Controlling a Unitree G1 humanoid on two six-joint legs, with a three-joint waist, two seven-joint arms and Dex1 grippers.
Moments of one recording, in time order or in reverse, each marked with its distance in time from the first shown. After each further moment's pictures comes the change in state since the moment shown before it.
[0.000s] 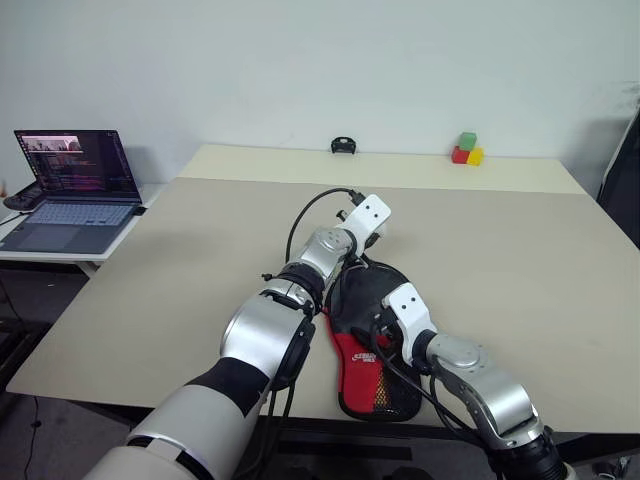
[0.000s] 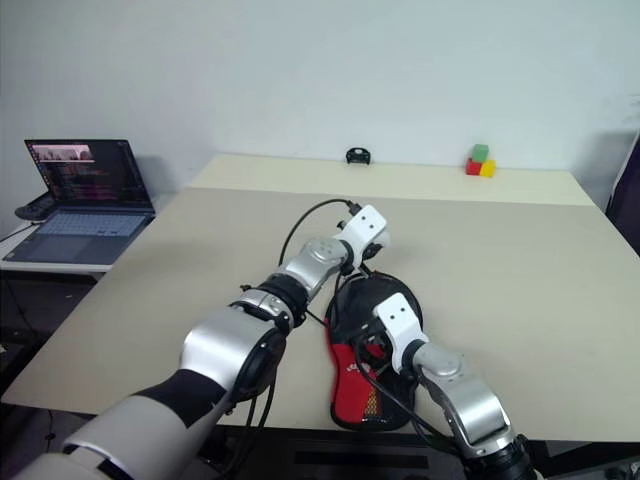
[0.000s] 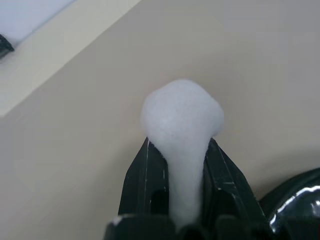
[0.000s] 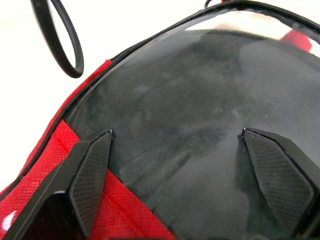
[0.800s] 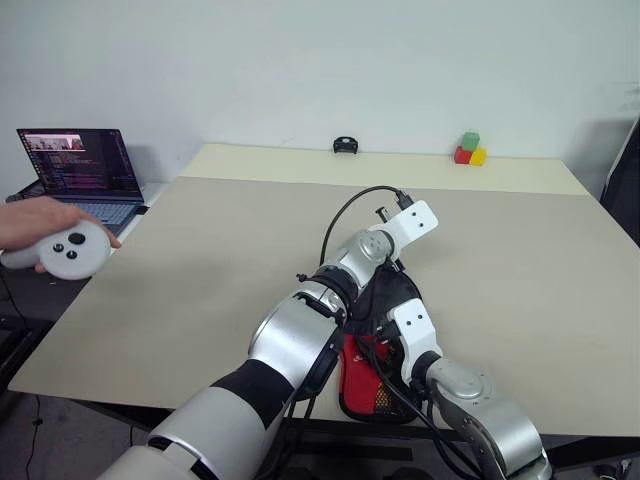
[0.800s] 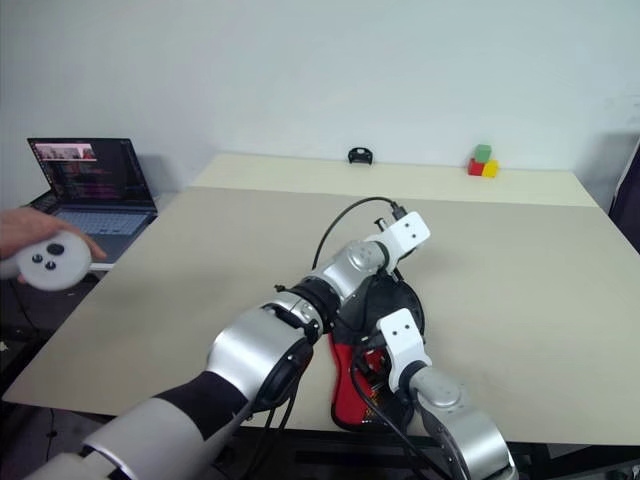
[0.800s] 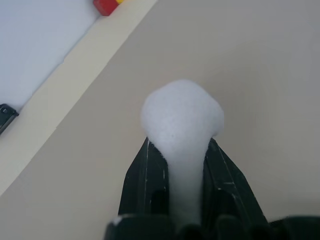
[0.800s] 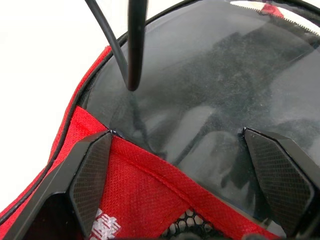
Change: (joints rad) left arm -0.037 -0.151 -0.072 0.015 0.124 -0.041 0.066; right arm 0.147 0.074 0.018 -0.176 -0.003 0.088 -0.167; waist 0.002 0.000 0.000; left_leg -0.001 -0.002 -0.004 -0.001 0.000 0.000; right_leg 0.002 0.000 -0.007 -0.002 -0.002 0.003
